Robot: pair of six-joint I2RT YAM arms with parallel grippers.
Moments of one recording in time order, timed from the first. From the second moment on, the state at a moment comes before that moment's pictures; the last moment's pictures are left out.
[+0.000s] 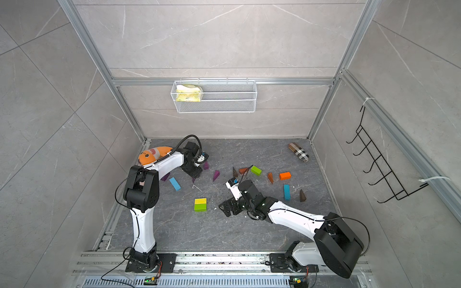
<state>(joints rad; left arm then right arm) -0.35 2.10 1.62 -0.83 -0.05 0.36 0.76 1.33 0.67 -0.05 -0.25 0.29</state>
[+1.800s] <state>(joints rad) -0.33 2.17 1.68 -0.88 -0.06 0.22 0.76 1.31 0.64 -0.05 -0.25 0.30</state>
